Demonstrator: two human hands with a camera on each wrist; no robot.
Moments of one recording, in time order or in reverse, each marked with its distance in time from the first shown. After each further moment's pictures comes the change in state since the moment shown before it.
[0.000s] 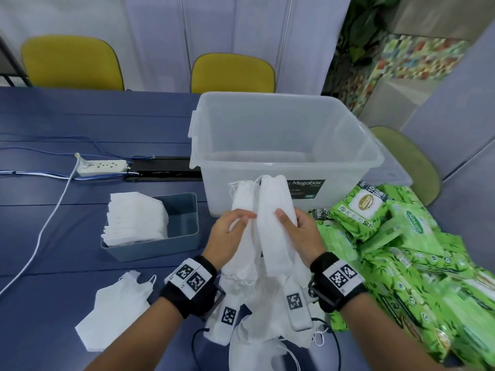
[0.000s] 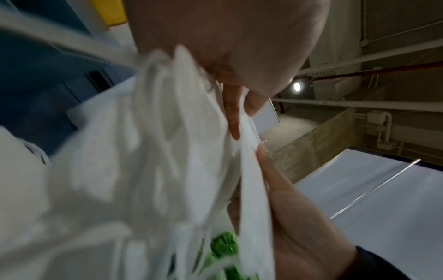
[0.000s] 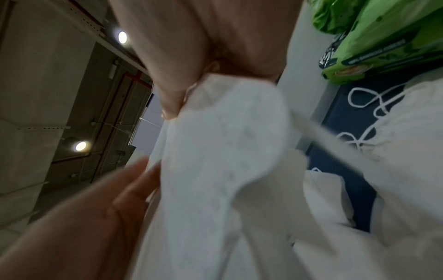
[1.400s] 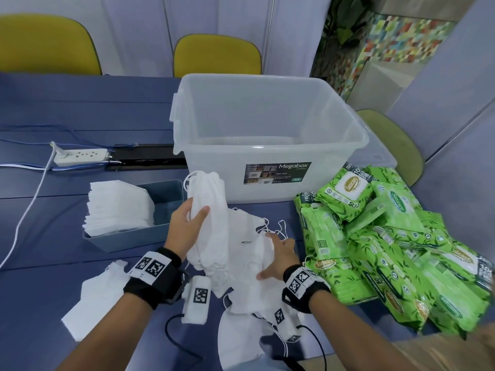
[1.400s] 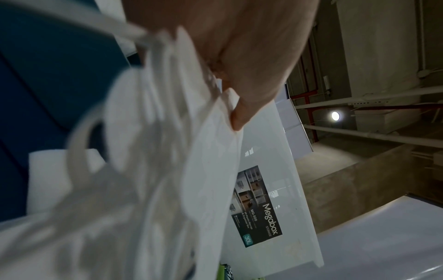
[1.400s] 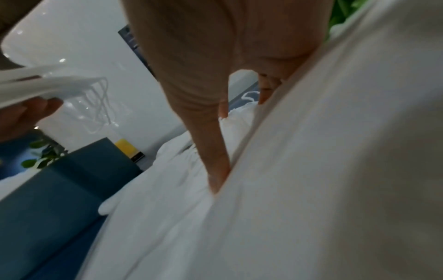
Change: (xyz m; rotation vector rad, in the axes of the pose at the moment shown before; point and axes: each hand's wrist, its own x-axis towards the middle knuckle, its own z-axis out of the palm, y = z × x) left_hand -0.007 -0.023 -0.028 -0.089 0.223 -0.173; right_hand -0.033 0.098 -0.011 -0.916 -0.305 0.452
